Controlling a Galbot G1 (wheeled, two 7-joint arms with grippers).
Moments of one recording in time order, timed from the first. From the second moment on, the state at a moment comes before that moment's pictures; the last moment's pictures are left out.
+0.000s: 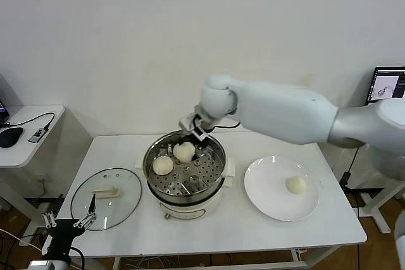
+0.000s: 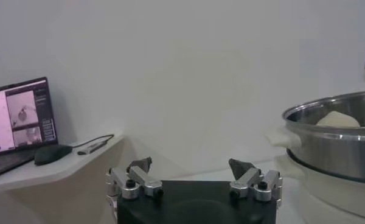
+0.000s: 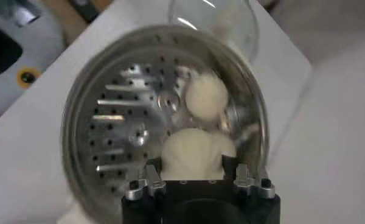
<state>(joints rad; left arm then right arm) 1.76 -1.25 -0.83 -2.04 -0.21 -0.11 -0.04 0.52 1.27 -1.20 1.32 0.15 -0.09 -1.05</state>
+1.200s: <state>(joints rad) 1.76 -1.27 -0.84 -2.04 -0.21 -0.11 -0.04 0.47 1.34 -1.27 1.31 0.00 0.23 -1.07</state>
